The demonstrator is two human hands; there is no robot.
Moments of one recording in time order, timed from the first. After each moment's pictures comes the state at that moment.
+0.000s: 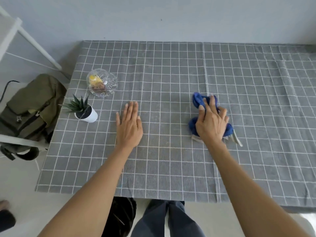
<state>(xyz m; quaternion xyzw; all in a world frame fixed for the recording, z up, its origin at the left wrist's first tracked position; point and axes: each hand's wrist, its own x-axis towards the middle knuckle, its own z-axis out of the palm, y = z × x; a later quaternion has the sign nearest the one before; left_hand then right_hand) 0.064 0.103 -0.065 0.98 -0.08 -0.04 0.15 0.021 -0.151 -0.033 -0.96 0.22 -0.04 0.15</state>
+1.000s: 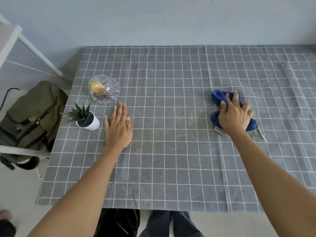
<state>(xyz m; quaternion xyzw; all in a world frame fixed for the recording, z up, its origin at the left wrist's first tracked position) 0.098 0.147 -0.072 0.99 -0.06 -0.06 0.11 0.055 -0.217 -0.046 -0.95 0.29 0.00 0.09</state>
